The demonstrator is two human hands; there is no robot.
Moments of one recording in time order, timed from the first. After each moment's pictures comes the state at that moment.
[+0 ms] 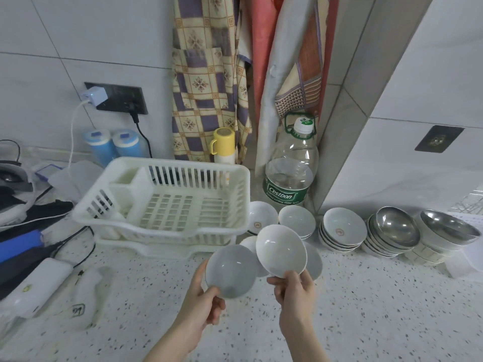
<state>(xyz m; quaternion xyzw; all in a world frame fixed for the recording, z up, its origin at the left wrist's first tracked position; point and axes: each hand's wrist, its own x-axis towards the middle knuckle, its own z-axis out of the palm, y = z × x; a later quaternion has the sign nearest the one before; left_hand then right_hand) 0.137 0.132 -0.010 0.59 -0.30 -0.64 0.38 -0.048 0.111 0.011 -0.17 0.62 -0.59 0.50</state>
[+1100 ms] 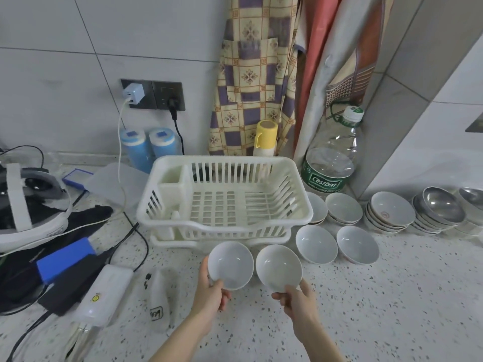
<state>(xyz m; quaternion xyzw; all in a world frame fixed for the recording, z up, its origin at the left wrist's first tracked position) 0.296 0.114 -0.057 0.65 -0.35 -0.58 0.35 0.093 0.136 -0.057 -0.17 0.69 -0.44 0.55</state>
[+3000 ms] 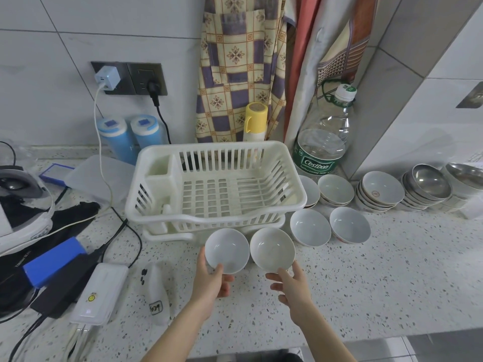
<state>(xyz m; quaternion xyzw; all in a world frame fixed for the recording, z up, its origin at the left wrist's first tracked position) 0.297 0.104 -0.059 0.65 -0.31 -0.61 0.33 0.107 0.138 -0.040 -0.17 0.70 -0.41 0.56</state>
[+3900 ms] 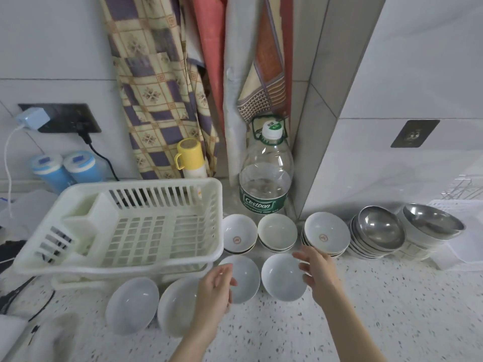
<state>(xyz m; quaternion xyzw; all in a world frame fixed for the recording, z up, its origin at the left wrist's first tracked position) 0.062 0.058 0.005 0.62 -0.34 -0.57 0.41 -0.153 0.024 0.024 -0.16 0.70 -0.46 0.53</state>
